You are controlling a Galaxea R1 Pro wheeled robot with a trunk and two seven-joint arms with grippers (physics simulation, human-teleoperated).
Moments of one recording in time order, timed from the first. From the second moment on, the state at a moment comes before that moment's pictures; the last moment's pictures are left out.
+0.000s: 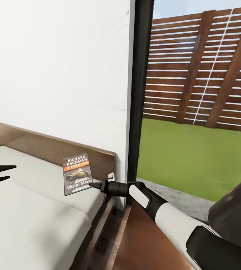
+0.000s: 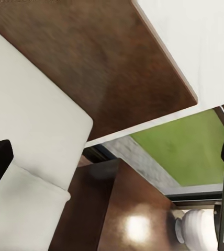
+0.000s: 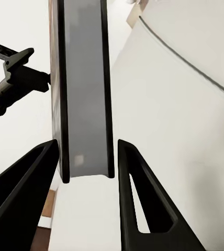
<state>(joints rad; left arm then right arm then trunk) -1.23 0.81 0.42 -0.01 -0.26 0.68 -1.28 -0.93 0.17 0.73 -0.46 -1.10 0.50 0.67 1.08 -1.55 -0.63</state>
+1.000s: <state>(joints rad) -1.22 0.81 0.42 -0.01 -0.26 0.68 -1.28 -0.93 0.17 0.72 -0.47 -1.10 0.50 0.68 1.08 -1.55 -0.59</state>
